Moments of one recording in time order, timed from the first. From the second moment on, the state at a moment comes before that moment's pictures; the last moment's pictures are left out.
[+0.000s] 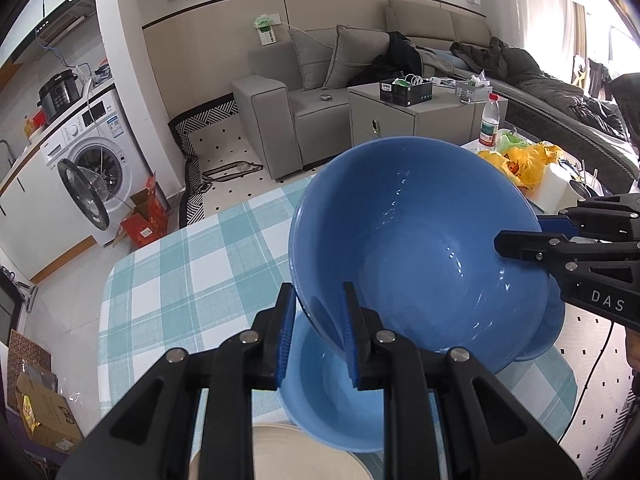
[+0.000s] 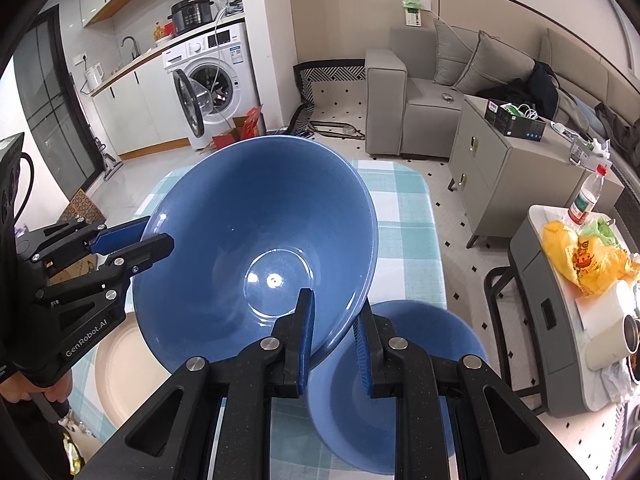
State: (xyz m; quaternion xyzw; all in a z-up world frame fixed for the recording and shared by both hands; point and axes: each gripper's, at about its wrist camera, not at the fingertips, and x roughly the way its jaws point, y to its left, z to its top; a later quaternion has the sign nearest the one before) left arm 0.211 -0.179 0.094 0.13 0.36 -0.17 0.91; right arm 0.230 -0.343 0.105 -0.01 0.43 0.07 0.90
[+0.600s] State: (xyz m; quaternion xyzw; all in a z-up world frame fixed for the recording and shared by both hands) left arm 0.199 -0.146 0.063 0.12 0.38 -0.15 0.90; right arm 0.230 -0.305 0.065 -0.03 0.46 0.10 0.88
